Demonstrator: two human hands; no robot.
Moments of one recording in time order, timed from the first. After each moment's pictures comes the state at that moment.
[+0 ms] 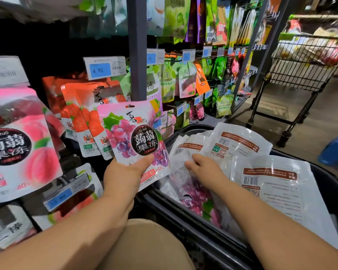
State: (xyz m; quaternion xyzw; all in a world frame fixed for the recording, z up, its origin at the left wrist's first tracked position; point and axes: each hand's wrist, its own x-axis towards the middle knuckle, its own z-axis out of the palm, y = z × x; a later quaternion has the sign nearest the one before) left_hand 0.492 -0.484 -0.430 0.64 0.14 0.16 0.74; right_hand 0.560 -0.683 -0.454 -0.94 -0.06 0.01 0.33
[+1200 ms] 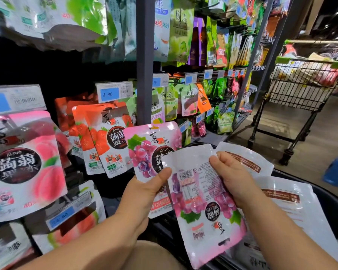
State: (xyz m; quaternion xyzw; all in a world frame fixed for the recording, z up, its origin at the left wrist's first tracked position) left_hand 0.485 -0.502 -0.413 0.58 0.06 0.03 0.81; right_hand 0.528 -0.704 -0.393 -0.70 -0.10 0.00 0.71
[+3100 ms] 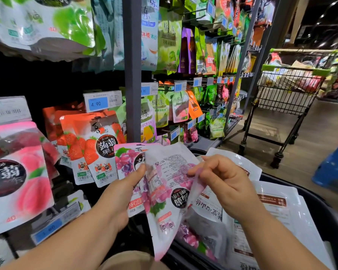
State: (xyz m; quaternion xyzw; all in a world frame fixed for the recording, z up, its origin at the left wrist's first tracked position) left_hand 0.505 -0.482 -0.401 0.54 0.11 -0.05 0.83; right_hand 0.489 -0.703 -0.368 -0.72 -0.31 -0.16 0.60
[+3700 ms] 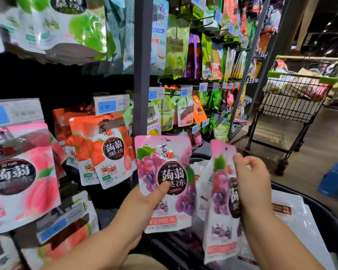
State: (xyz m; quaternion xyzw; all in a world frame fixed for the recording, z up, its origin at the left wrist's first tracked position) left_hand 0.476 -0.506 -0.403 0.65 0.00 0.03 0.76; right_hand 0.508 -0.712 -0.363 -0.69 0.07 -0.28 0.66
